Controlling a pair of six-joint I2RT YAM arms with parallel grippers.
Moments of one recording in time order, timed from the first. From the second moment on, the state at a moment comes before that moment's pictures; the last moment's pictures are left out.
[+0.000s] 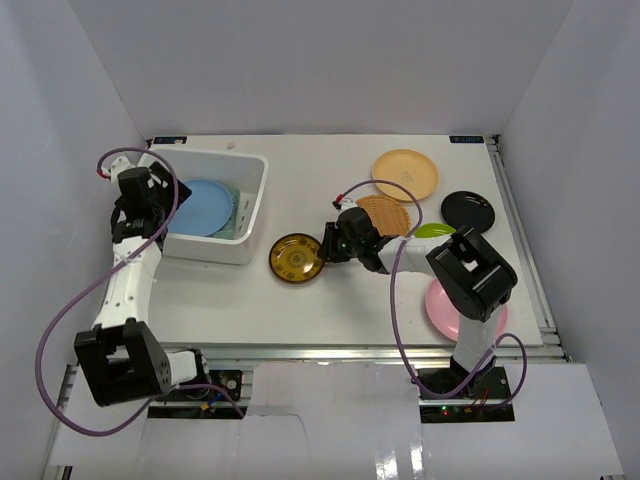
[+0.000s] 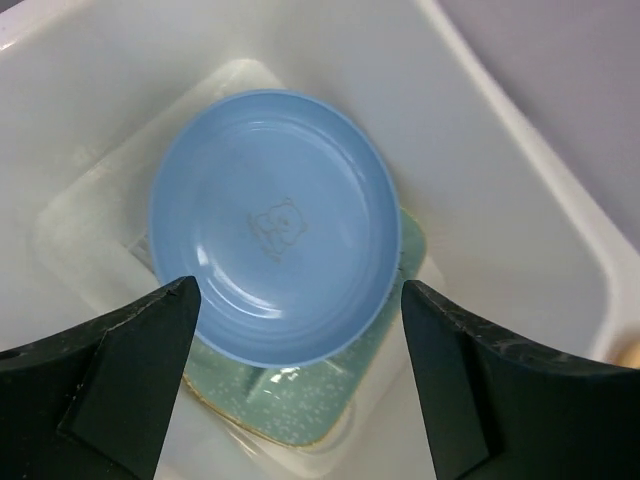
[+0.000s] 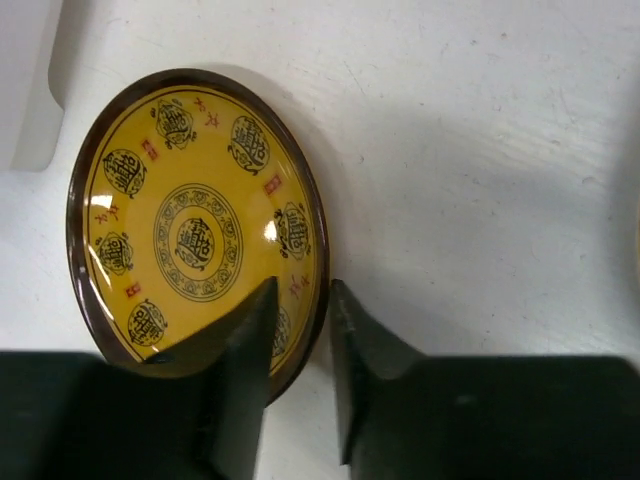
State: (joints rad) left arm 0.18 1.29 1.03 -0.25 -0.13 -0.57; right arm 0.73 1.86 0.96 0.24 -0.10 0.52
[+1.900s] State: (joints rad) left arm -0.25 0.72 0.84 0.20 0.31 -0.53; right arm 1.05 2.46 2.21 0.05 0.14 0.18
